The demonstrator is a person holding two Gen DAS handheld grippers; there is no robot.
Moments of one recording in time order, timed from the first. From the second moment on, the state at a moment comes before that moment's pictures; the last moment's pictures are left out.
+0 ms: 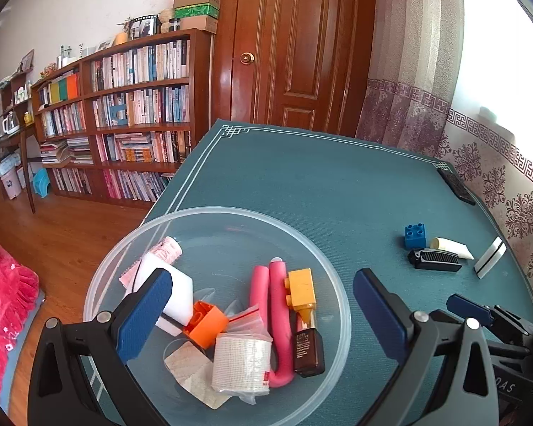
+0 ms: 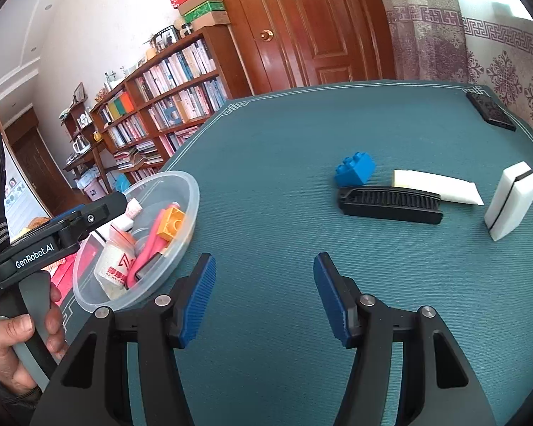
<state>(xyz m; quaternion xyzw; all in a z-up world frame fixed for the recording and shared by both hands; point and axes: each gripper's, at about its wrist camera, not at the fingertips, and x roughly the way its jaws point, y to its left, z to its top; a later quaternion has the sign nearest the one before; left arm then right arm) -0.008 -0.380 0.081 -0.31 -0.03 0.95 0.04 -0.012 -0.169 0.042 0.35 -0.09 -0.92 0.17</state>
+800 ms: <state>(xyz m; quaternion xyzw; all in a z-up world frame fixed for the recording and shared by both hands) -0.012 -0.272 0.079 -0.33 0.02 0.94 0.13 -0.013 -0.026 0.027 0.36 -0.14 -0.92 0.02</state>
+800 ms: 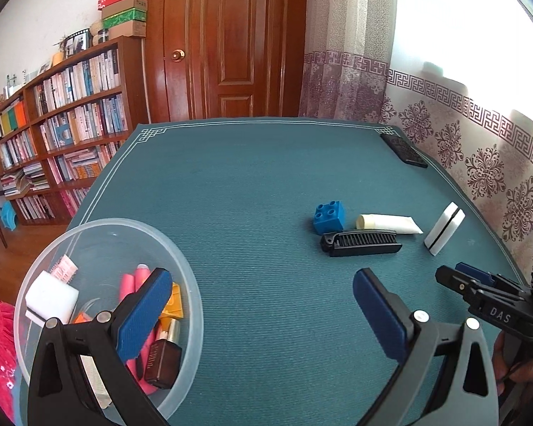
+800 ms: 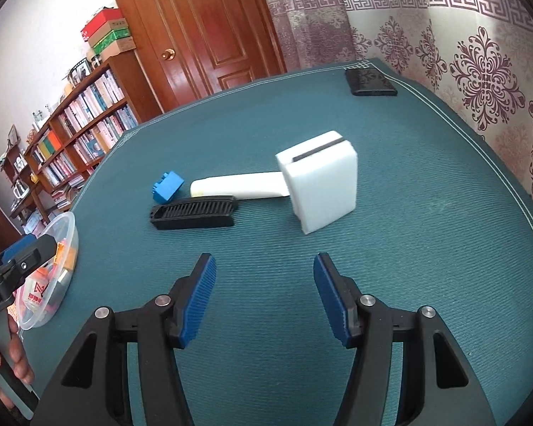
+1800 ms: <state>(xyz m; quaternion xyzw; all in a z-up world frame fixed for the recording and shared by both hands) -0.048 -0.202 0.063 -0.37 0.02 0.91 0.17 -0.060 0.015 0.029 0.33 -0.13 -0.94 0.04</state>
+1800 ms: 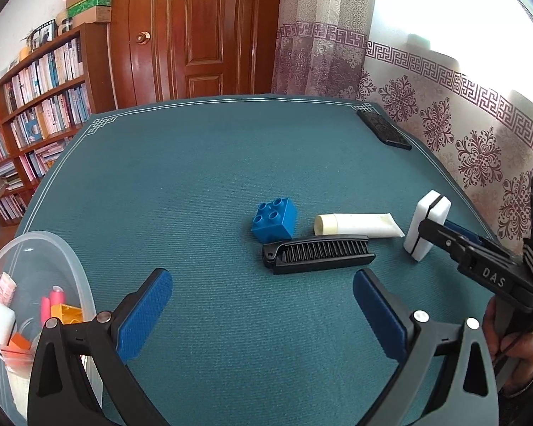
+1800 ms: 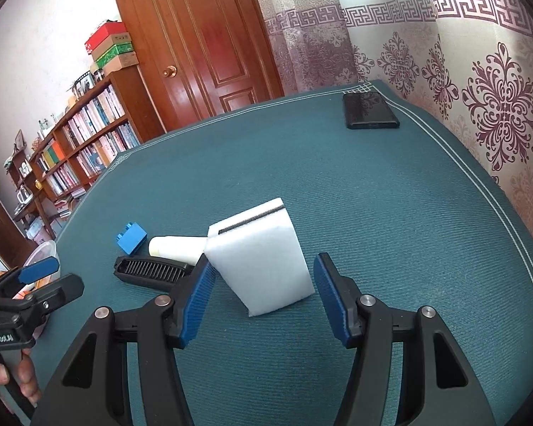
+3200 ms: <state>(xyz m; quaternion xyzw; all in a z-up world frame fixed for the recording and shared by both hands) -0.099 -0.178 0.045 -0.37 -0.01 0.92 0.15 -0.062 0.018 0.023 0.33 -0.15 -0.93 0.03</state>
